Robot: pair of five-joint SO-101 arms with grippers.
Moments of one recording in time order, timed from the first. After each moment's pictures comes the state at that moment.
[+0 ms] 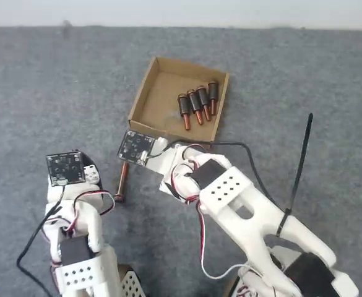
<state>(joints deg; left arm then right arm) -21.0 -101.9 97.2 43.5 -2.1 -44.5 -18.7 40.0 46.2 33.8</state>
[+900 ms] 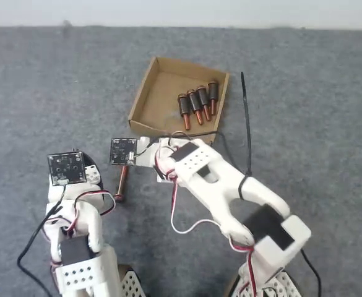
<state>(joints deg) -20.3 -101.9 97.2 43.6 -2.1 -41.9 10.6 24.4 37.5 50.6</state>
